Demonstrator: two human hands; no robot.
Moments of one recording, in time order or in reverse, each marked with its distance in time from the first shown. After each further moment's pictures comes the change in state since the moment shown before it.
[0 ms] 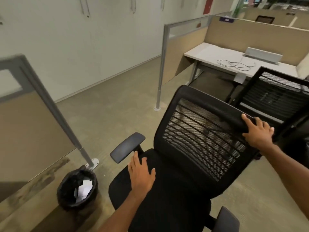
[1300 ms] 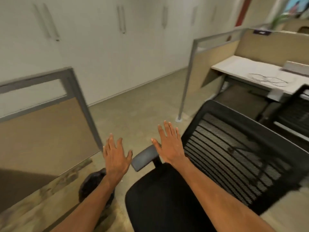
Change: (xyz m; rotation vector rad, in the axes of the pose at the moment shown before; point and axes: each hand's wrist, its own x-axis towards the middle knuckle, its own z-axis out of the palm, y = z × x) left_hand 0.046 -0.087 -0.142 0.045 0.324 -0.155; right_hand -0.127 -0.337 0.034 0.252 0.142 -0.791
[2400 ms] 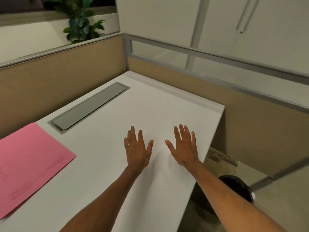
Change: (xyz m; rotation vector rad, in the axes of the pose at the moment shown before) left_hand -0.389 -0.454 -0.240 0.163 0.603 -1.038; right_hand -0.236 -0.626 0.104 0.233 -0.265 -1.131
